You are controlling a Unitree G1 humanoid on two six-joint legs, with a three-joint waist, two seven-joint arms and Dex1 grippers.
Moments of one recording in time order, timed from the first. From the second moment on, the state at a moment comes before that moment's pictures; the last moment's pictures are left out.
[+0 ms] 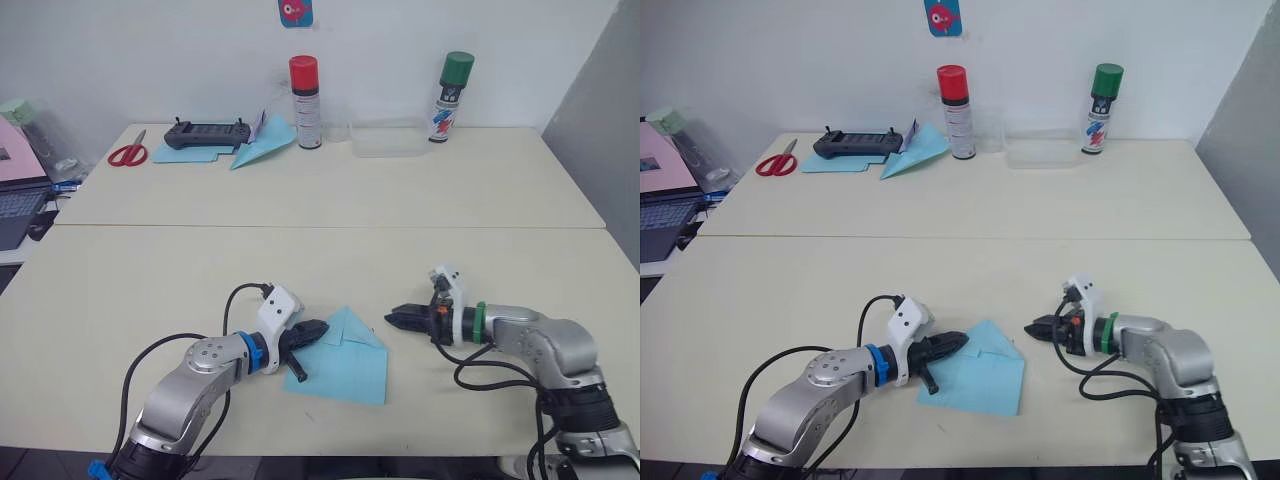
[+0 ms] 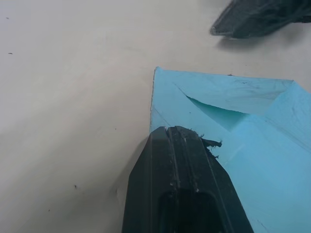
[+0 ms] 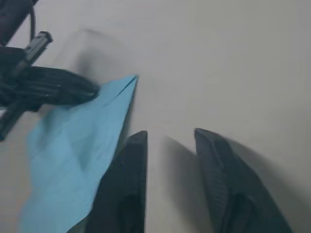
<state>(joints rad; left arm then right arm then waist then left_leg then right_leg) -0.04 0.51 -0.19 -0.36 -0.34 0.64 -0.64 -0.29 -0.50 0.00 -0.21 0.58 1.16 0.80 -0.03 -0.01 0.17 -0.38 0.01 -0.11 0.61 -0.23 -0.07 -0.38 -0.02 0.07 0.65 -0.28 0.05</state>
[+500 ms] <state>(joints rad) -0.01 0.51 -0.20 -0.38 -0.31 0.61 -0.64 -0.30 -0.36 -0.22 -0.13 1.02 1.60 0.48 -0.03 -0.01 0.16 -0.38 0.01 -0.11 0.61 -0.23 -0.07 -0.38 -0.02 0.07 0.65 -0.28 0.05</state>
